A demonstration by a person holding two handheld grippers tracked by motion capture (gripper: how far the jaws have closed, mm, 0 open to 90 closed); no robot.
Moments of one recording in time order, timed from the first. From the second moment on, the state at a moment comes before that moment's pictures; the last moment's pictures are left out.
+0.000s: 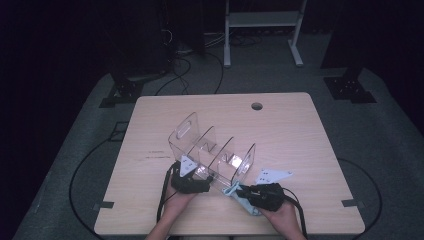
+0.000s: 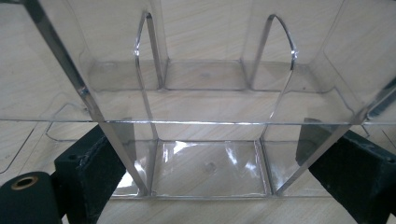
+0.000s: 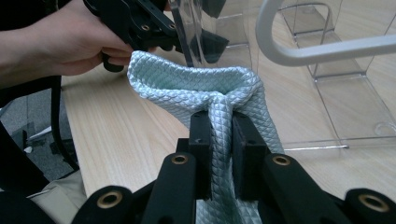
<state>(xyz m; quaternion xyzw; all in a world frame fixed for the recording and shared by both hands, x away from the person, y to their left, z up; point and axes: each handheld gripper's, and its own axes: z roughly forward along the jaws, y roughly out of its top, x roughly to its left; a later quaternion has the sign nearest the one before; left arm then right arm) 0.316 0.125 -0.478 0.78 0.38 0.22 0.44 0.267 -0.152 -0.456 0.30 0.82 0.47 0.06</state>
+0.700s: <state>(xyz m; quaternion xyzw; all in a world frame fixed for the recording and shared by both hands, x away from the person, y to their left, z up) 0.303 0.106 -0.476 0.80 0.33 0.21 0.45 0.292 -0.202 -0.460 0.38 0.80 0.46 0.06</state>
